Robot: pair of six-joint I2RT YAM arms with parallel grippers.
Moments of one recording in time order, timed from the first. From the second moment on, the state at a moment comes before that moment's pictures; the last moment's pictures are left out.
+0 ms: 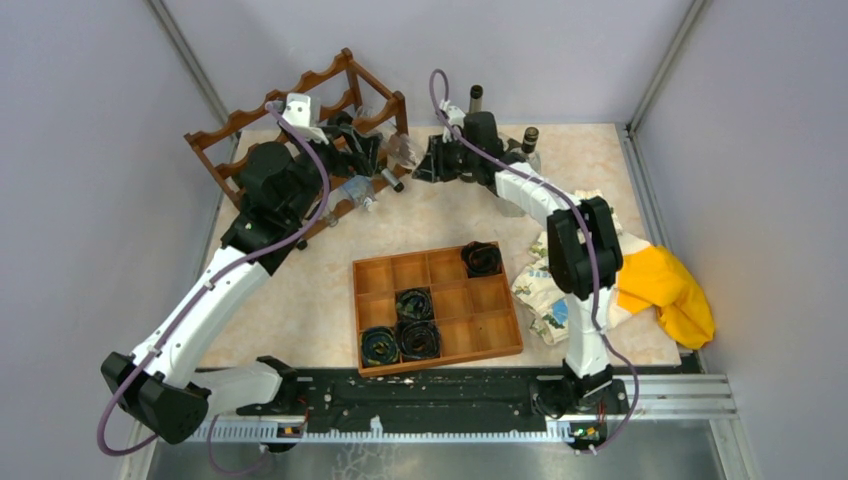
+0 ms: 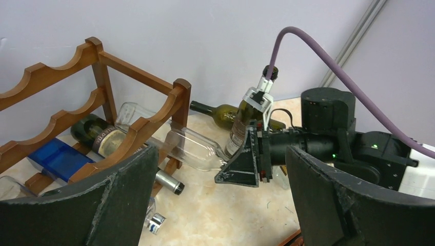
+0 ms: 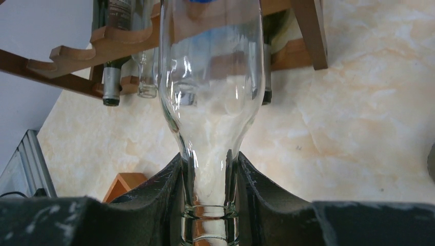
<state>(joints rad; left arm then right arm) -0.51 1.16 1.21 0.05 -0.12 -0.19 0.44 2.02 1.60 -0.06 -0.55 0.28</state>
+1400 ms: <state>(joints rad) -0.42 1.20 1.21 0.05 -0.12 -0.09 0.52 2.37 2.14 -0.16 -0.44 0.31</state>
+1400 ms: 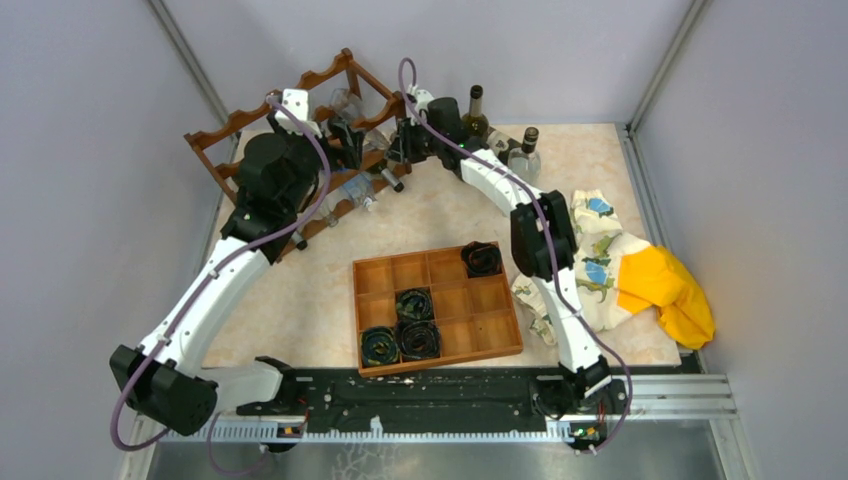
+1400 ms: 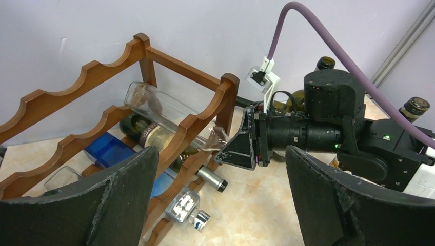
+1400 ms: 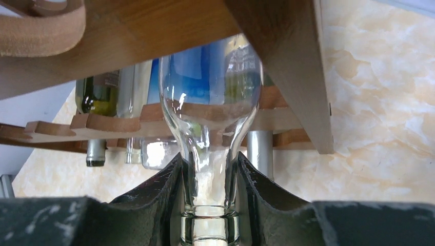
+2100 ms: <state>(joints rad) -0.39 1.23 1.22 0.09 -0.12 -0.05 0.54 2.43 2.19 -0.10 -0.38 0.39</state>
